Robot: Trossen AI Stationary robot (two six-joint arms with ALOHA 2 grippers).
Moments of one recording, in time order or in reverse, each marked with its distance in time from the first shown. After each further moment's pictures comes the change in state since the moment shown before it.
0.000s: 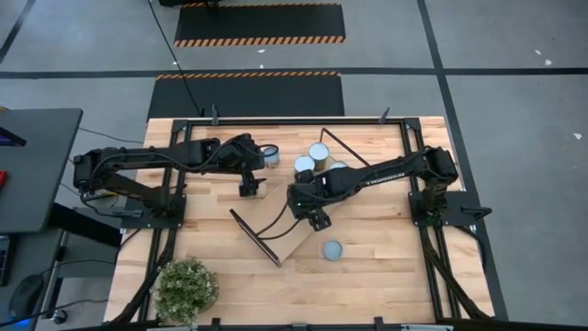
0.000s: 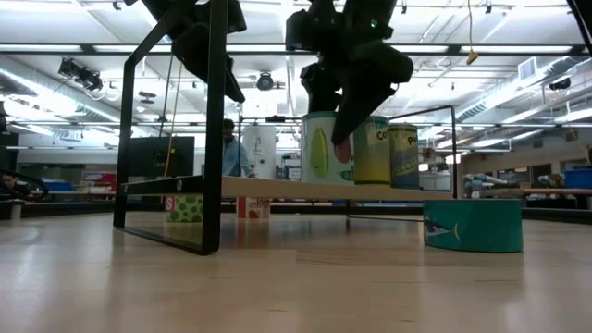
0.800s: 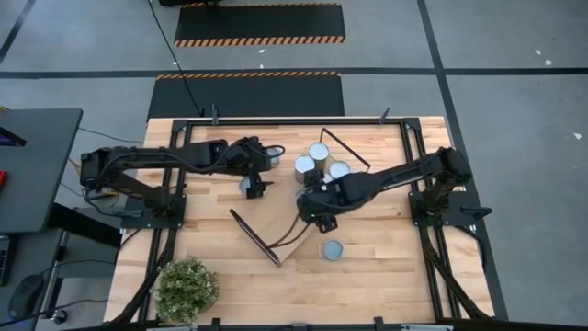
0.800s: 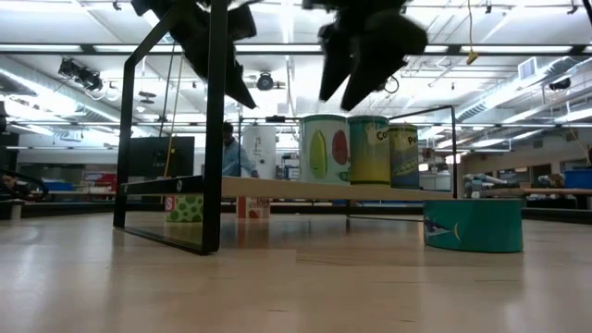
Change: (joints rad) left arm 0.000 0.064 -0.005 0.088 0.068 -0.031; right arm 0.098 -0.096 0.000 -0.076 0.220 0.098
